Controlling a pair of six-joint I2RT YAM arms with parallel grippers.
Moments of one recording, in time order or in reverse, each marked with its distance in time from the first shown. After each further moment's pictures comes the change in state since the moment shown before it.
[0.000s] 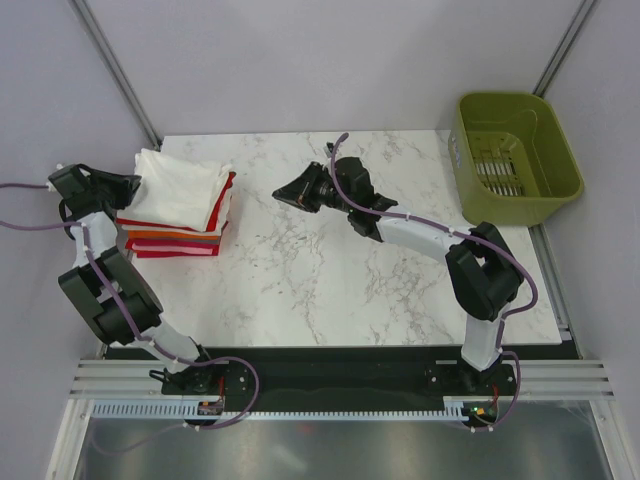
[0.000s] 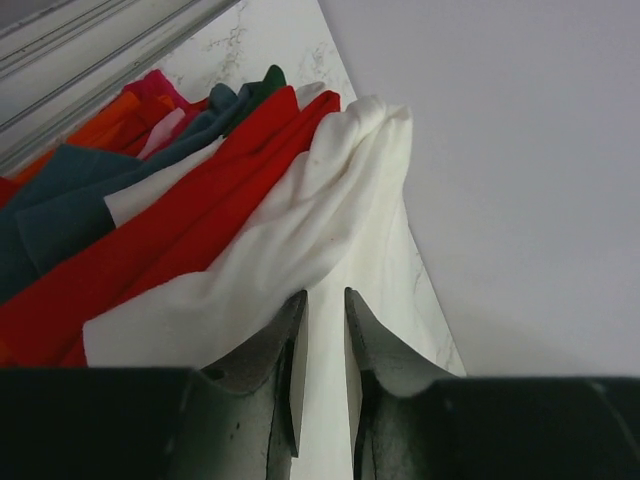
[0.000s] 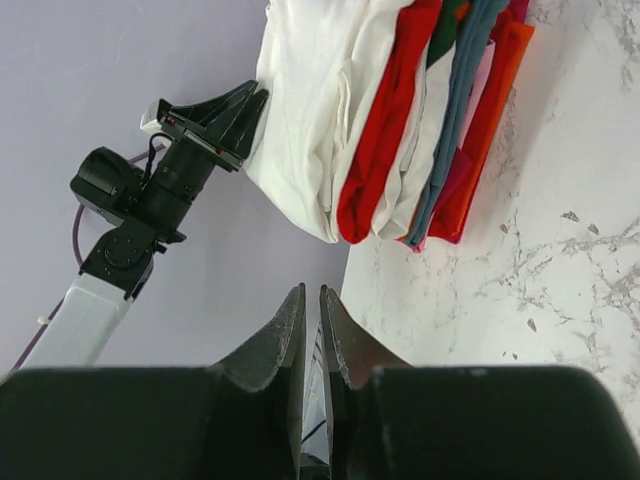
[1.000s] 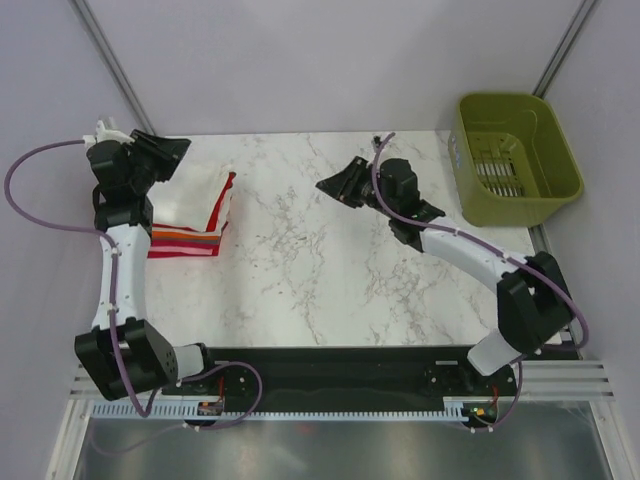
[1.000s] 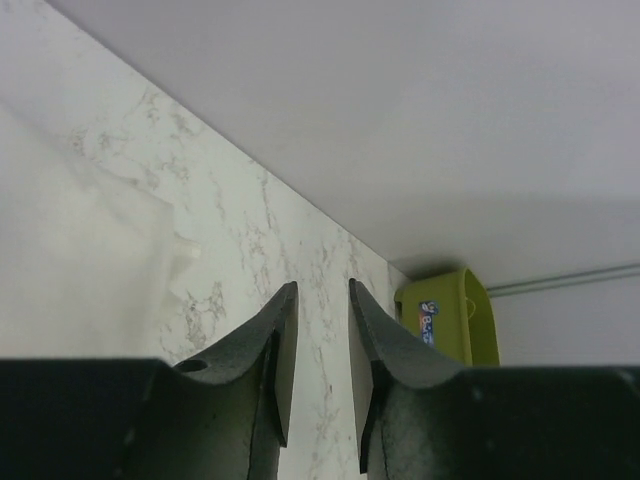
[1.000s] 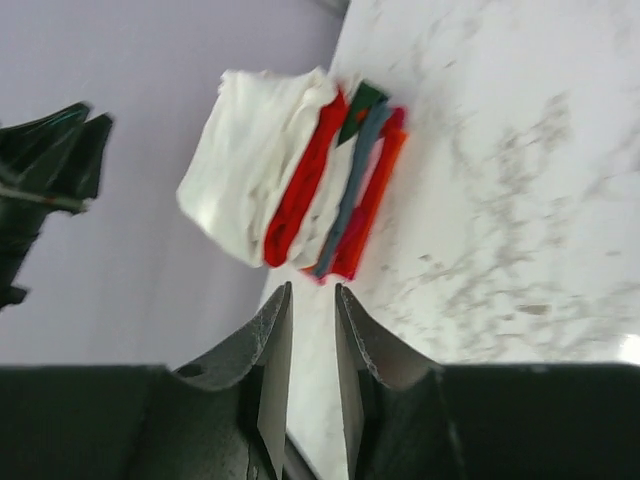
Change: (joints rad) left arm -0.334 -0.312 -0.012 -0.019 -0.039 -0.023; right arm -0.111 -0.240 -0.197 -0.040 0.061 -0.216
